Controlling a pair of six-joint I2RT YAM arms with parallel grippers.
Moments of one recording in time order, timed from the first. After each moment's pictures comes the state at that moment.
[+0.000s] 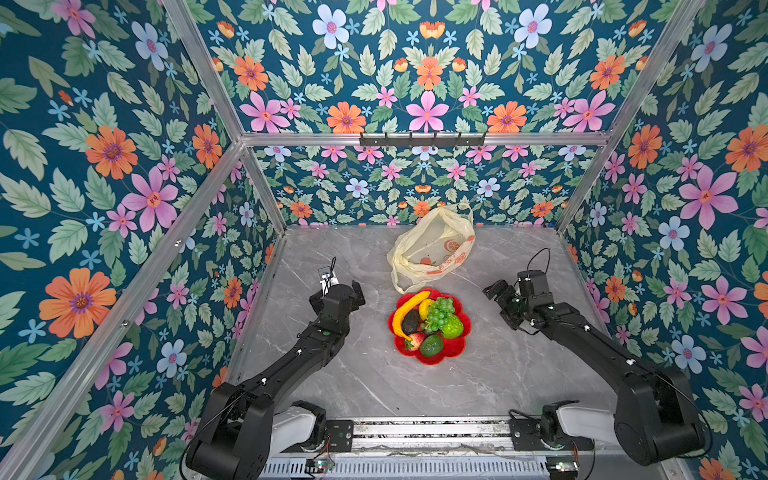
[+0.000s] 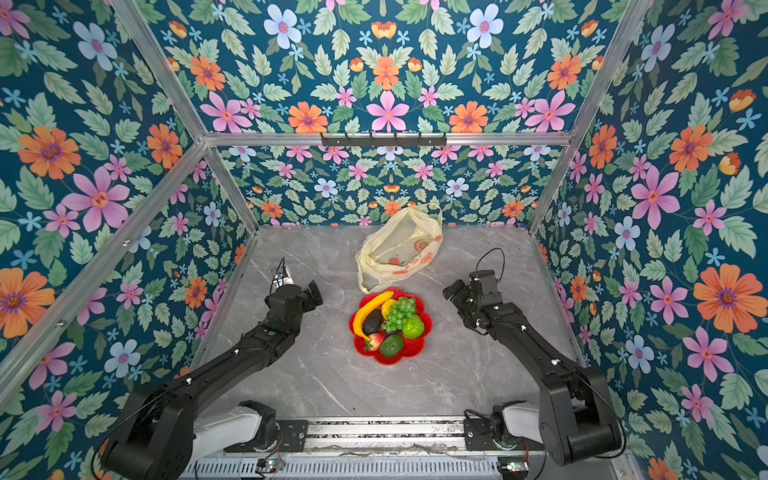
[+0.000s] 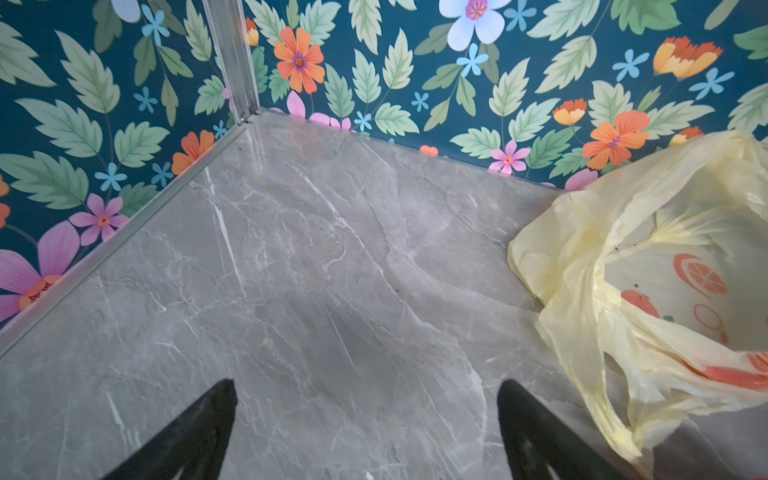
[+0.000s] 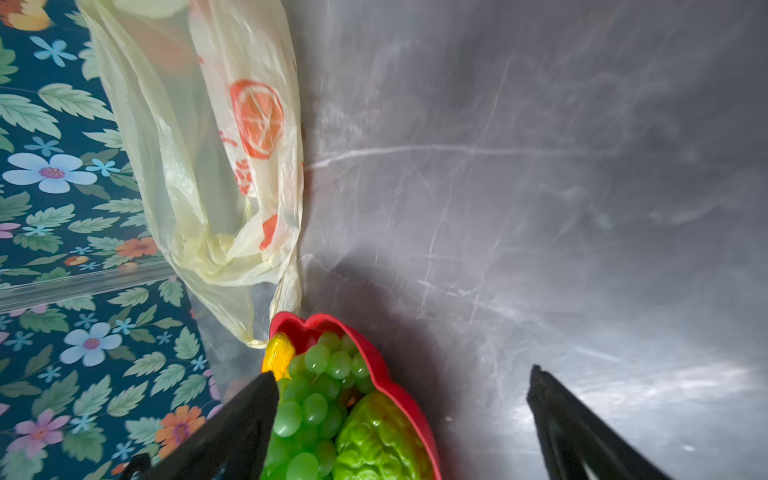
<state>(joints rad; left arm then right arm) -0.39 1.17 0.52 0.23 -0.55 -0.36 0.20 1.24 0.79 -0.35 -0.16 0.99</state>
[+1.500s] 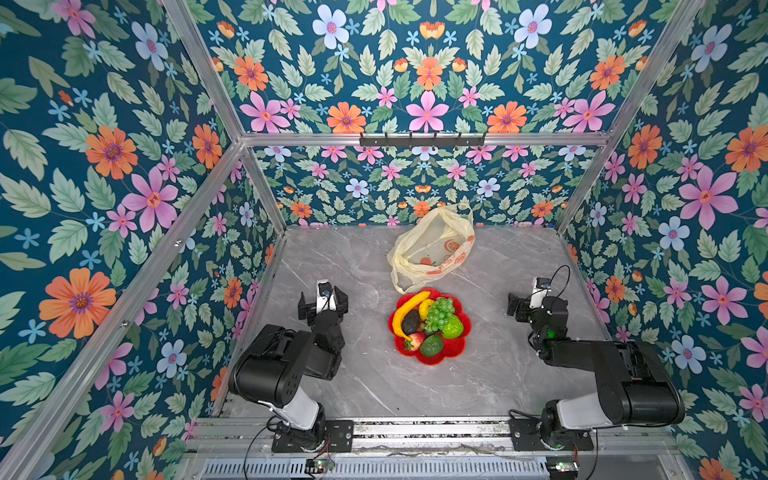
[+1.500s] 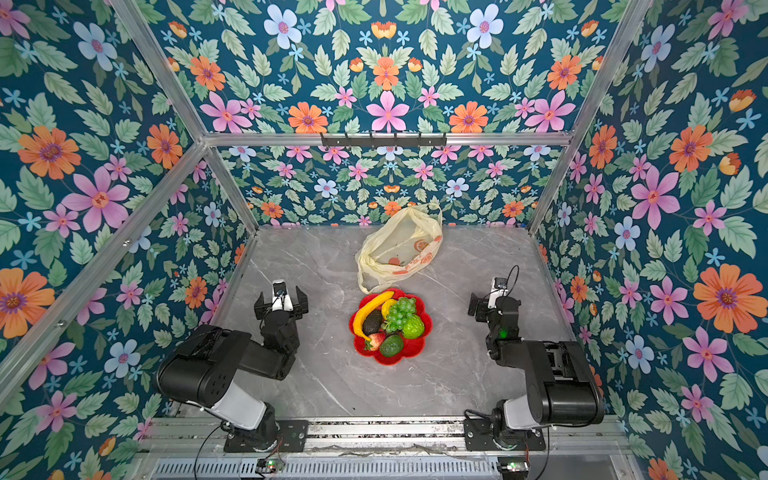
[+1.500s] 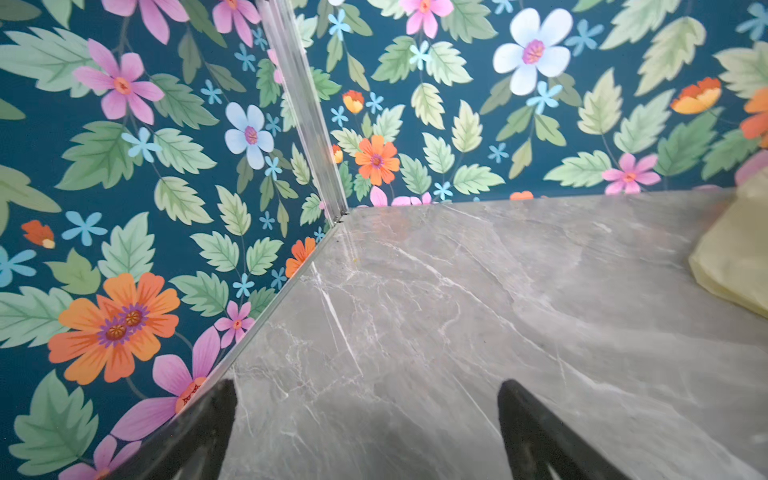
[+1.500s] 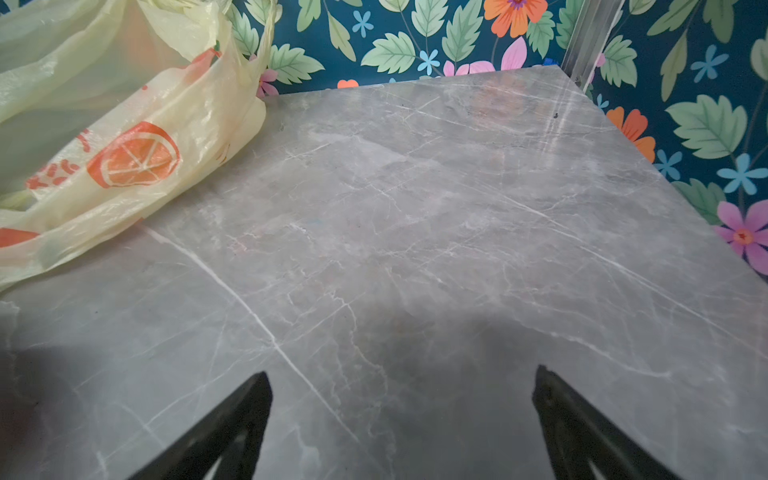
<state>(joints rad) -0.22 1.58 0.25 1.29 -0.62 0.15 -0.03 1.44 0.32 0.73 0.00 0.08</state>
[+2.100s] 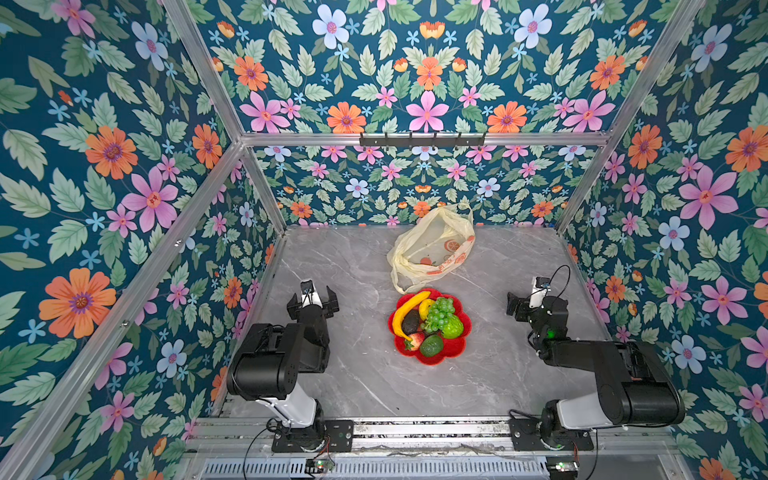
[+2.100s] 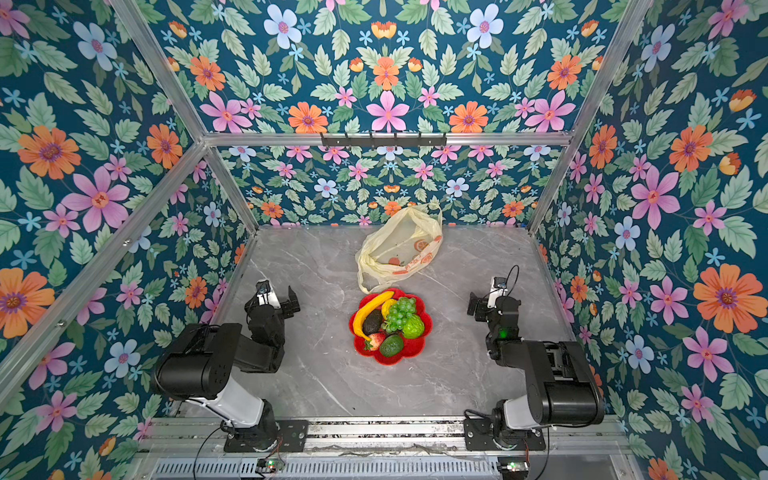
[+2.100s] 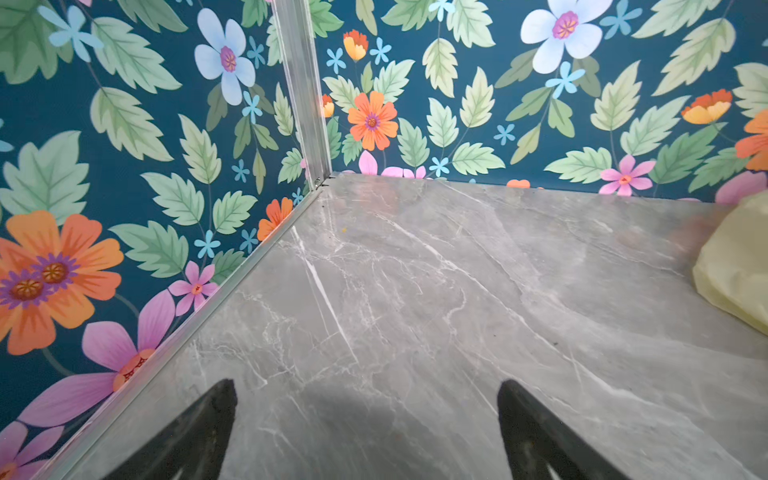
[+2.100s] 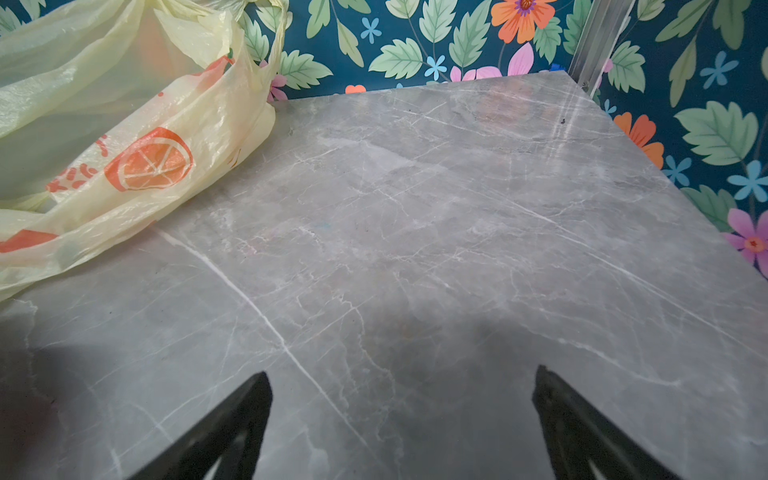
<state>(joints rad) -0.06 1.62 0.26 1.21 -0.35 0.00 -0.03 1.44 0.32 0.74 -0.01 0.08</state>
